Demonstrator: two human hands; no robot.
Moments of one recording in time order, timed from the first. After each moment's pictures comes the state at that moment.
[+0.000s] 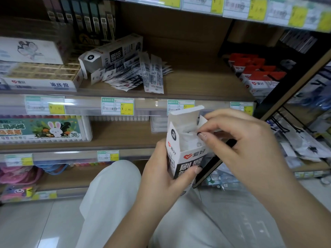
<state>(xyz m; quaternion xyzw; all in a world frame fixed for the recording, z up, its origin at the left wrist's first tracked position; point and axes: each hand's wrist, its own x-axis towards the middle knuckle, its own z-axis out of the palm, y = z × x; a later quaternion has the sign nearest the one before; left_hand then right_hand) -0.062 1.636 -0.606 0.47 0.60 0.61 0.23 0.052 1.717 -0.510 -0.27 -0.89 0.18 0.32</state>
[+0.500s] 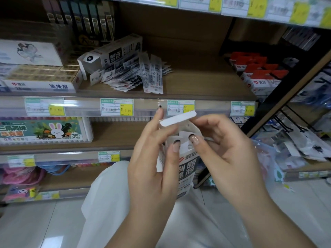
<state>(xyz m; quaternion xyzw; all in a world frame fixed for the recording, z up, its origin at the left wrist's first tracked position) -0.059 1.633 -0.579 0.47 0.55 0.69 0.00 0.038 1.700 -0.537 -0.28 -0.74 0.45 0.41</state>
